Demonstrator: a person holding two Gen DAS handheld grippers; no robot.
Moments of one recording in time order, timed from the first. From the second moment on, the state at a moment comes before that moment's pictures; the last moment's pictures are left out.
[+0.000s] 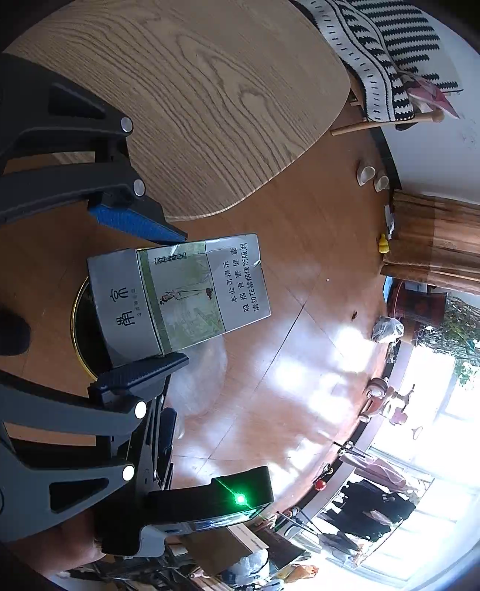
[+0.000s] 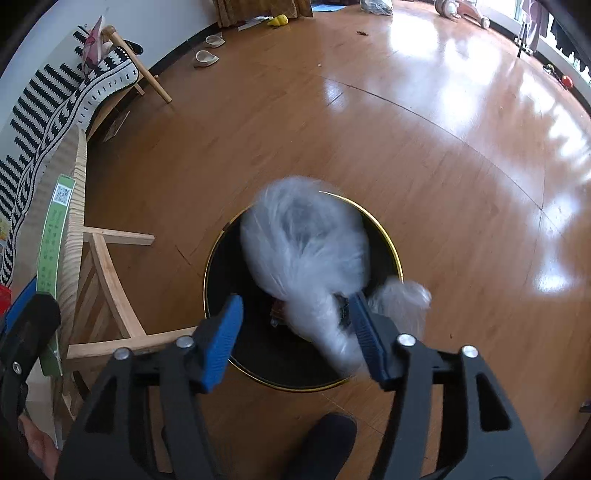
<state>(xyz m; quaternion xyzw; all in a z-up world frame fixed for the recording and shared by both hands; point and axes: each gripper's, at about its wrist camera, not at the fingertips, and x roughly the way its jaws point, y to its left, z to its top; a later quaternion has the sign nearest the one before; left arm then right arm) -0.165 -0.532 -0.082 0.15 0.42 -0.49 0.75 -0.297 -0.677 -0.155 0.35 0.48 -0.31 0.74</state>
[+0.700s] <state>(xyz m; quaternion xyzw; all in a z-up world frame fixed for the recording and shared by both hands) -0.167 -0.554 -0.102 0.15 0.44 -0.54 0.71 -0.340 -0.697 -0.108 0.38 0.39 -0.38 0.75</state>
